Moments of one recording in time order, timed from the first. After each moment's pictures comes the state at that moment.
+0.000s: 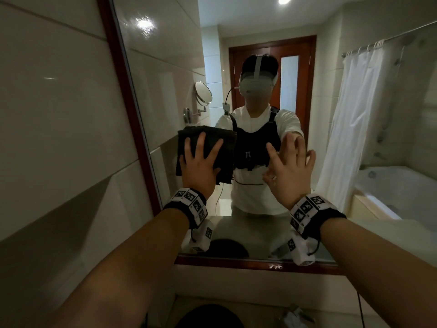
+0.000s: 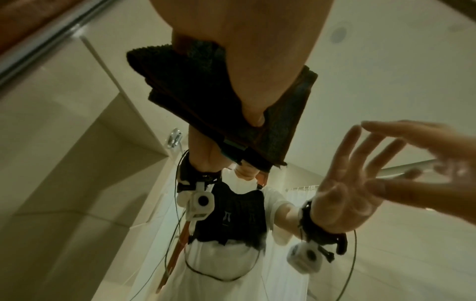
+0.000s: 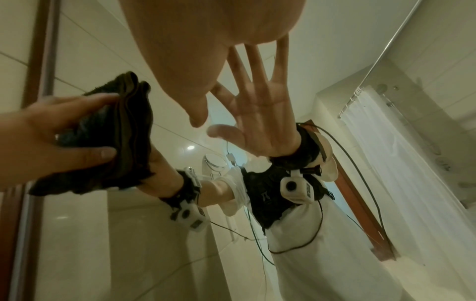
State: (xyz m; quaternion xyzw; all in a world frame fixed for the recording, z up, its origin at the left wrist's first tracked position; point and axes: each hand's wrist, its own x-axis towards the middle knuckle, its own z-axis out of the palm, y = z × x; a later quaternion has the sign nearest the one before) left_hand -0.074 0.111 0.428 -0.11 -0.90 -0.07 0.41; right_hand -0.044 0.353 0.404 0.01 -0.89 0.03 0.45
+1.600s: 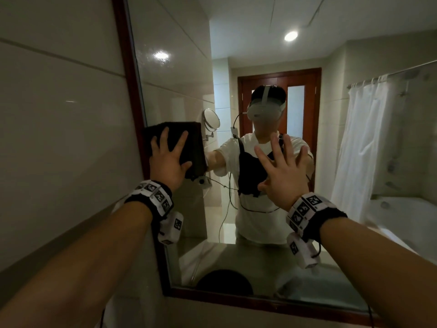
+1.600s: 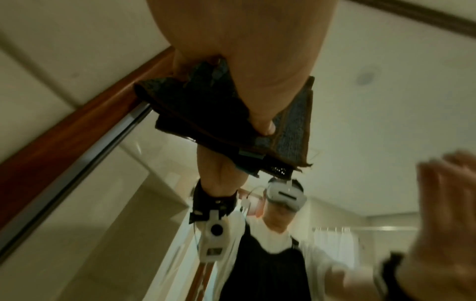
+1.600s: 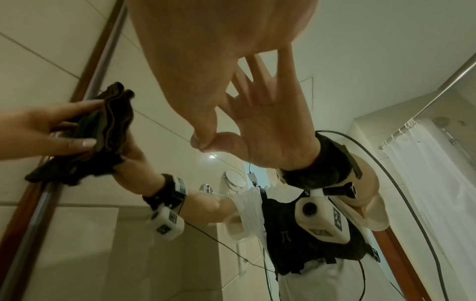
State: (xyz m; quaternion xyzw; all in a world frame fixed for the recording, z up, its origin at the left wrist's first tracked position) left_hand -0.095 0.024 0.522 -0.06 -0.90 -0.10 0.43; right_hand -0.063 0.337 0.489 0.07 -0.92 -0.06 0.39
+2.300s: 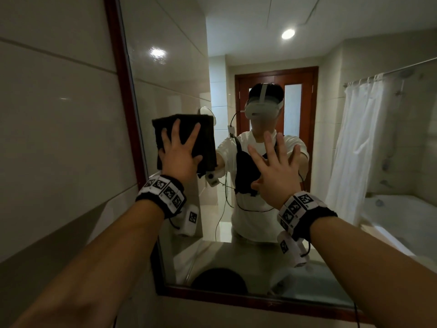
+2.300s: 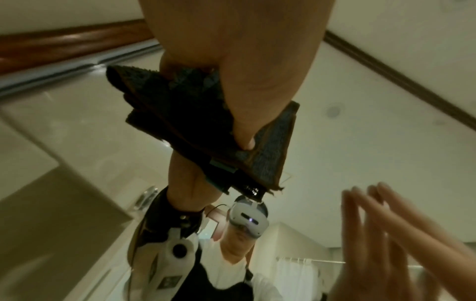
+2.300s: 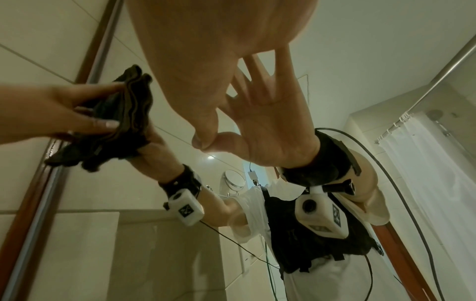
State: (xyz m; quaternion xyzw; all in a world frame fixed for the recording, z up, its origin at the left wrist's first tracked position) left_hand -0.087 0.081 0.536 -0.06 -0.90 -0.12 0.41; right_hand -0.059 0.337 0.490 0.08 -0.92 -0.05 0.38
